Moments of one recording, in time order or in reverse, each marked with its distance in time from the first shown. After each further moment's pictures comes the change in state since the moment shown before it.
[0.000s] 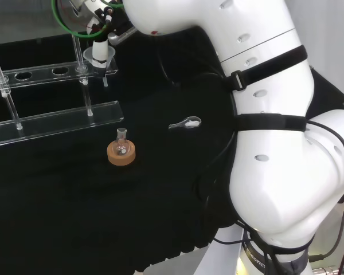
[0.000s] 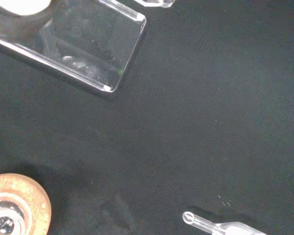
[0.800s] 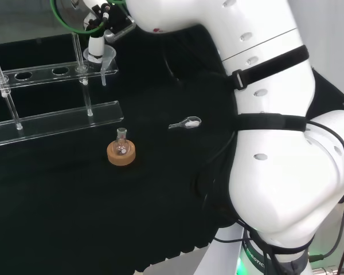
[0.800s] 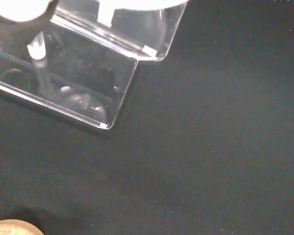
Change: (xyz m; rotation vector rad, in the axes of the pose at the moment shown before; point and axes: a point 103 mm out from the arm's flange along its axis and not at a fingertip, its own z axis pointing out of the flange) arm -0.003 0.011 -0.019 -0.056 0.036 0.037
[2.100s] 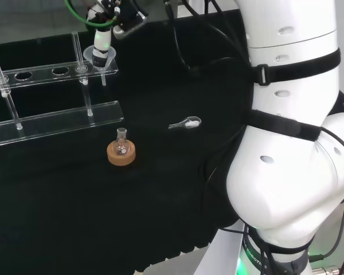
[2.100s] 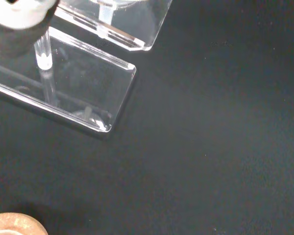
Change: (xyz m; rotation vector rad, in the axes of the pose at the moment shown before) arm -0.009 -0.044 0.005 -0.114 0.013 -0.003
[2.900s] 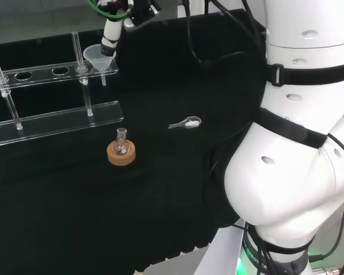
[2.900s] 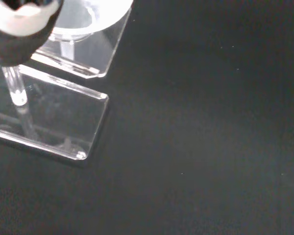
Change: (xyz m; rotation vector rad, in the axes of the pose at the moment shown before) arm -0.027 -0.022 -0.009 -0.099 0.055 0.073
